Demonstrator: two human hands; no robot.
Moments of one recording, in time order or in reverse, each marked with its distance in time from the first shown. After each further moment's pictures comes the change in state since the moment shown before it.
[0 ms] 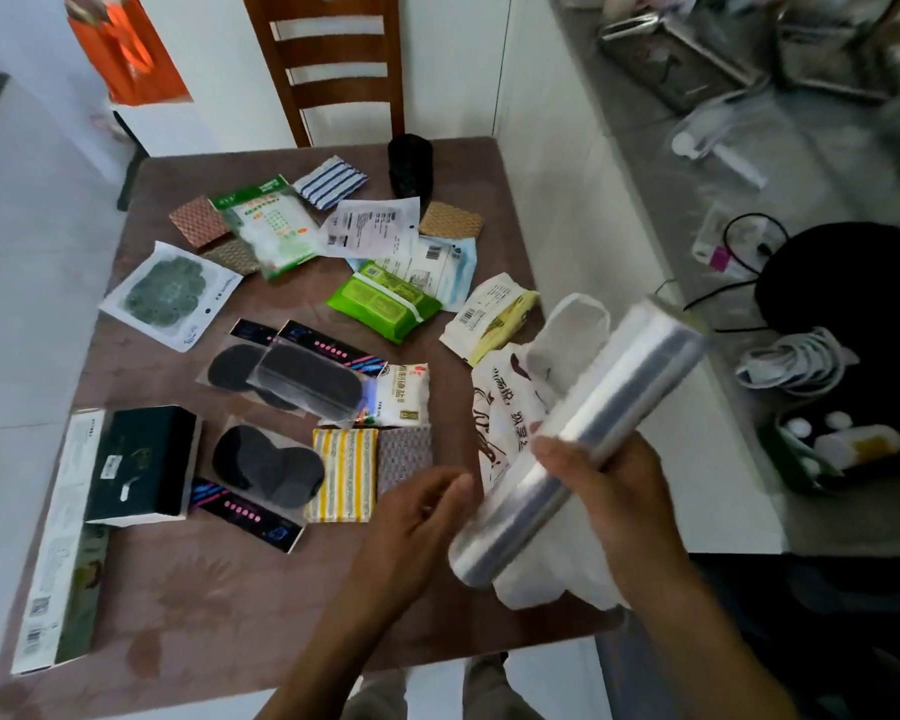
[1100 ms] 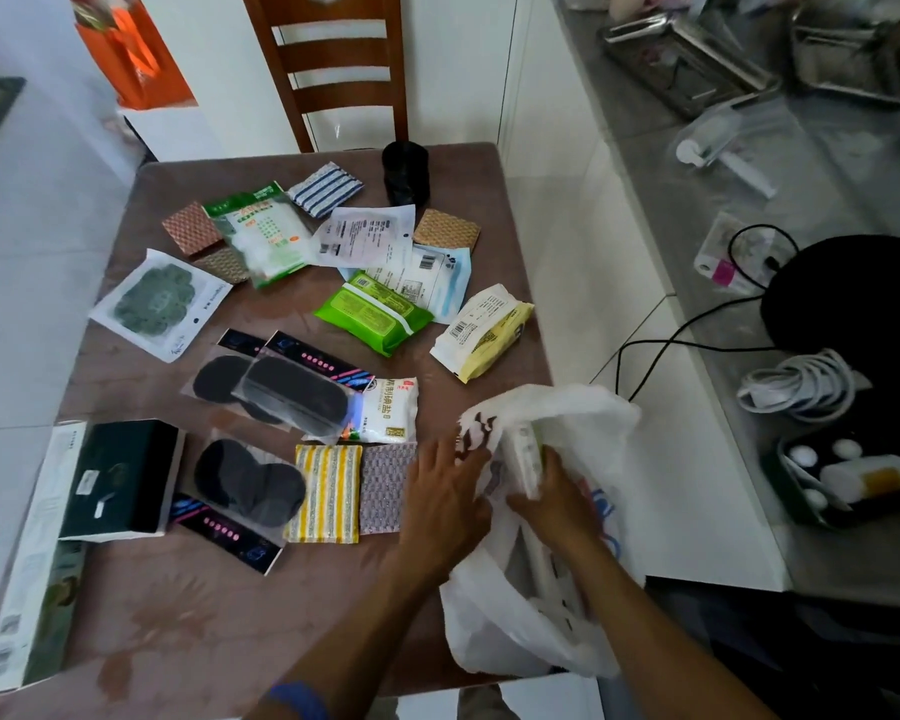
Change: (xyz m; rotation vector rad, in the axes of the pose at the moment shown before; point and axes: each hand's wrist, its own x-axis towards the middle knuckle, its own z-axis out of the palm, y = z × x) left_hand 0.082 -0.030 0.067 0.726 -0.014 0.001; right_hand 0.122 0.132 -0.019 -0.853 -0.101 0.210
